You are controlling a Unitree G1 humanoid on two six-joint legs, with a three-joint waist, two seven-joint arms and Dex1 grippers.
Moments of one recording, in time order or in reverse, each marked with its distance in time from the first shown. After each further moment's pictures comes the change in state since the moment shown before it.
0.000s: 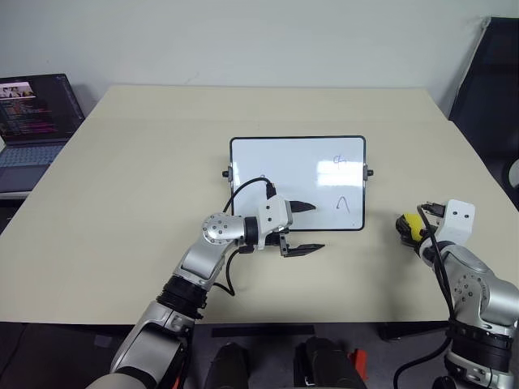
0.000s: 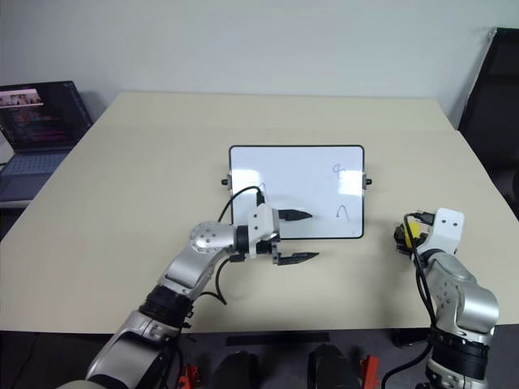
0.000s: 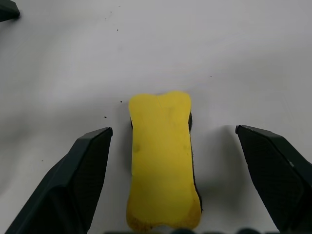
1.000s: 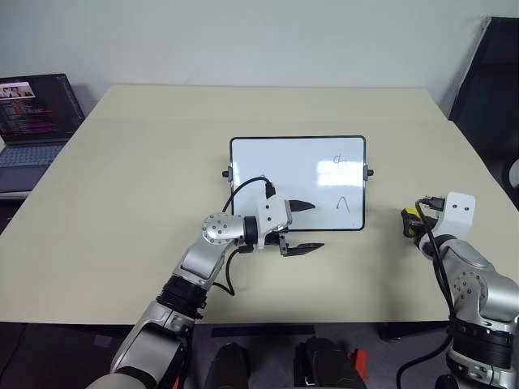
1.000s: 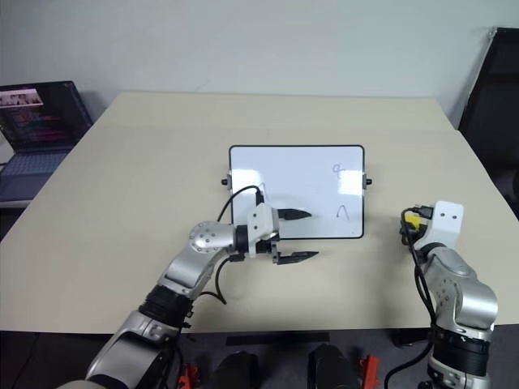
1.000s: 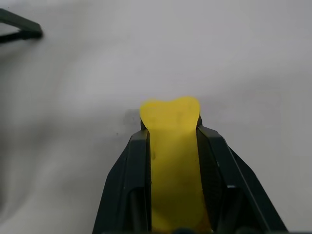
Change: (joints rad) left arm 0.001 -0.002 0.005 0.000 0.007 -0.005 0.021; right arm 0.003 -0.048 0.062 -0.029 -0.032 -0.096 0.036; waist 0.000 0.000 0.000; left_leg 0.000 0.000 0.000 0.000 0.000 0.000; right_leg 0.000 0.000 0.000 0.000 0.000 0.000
